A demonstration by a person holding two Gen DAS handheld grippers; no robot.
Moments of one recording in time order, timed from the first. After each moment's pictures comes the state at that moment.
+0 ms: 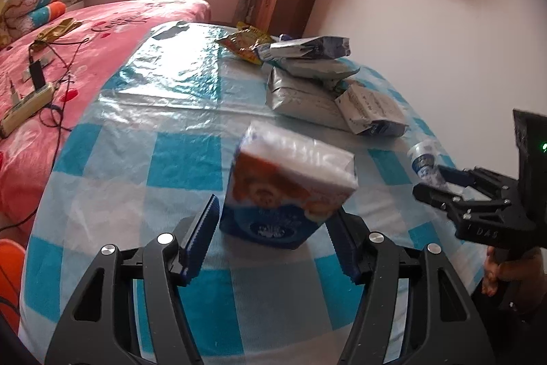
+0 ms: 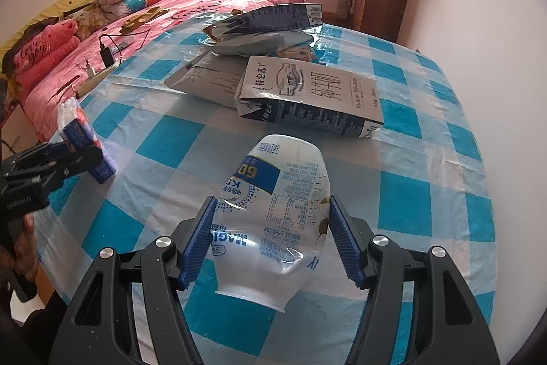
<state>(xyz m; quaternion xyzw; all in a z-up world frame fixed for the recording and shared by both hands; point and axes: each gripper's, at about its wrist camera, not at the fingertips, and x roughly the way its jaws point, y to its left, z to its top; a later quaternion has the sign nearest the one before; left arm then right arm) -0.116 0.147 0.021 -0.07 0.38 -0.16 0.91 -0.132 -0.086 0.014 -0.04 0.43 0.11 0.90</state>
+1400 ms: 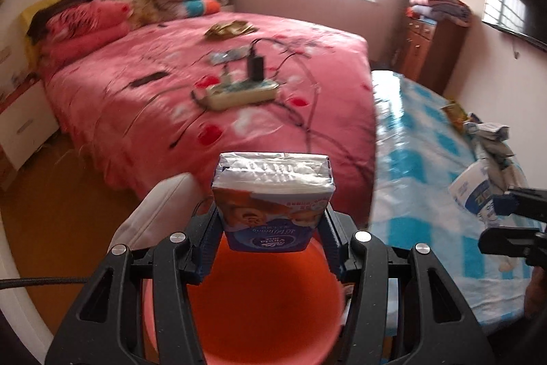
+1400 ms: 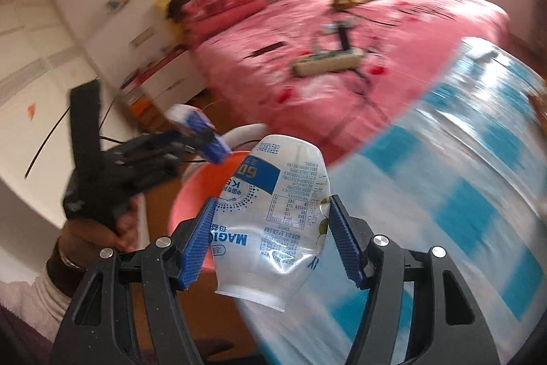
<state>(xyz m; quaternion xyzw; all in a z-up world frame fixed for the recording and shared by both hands) -0.207 0.404 0.047 -0.11 0.35 0.14 0.92 -0.137 0.204 0.061 -0.05 0.43 0.50 0.75</state>
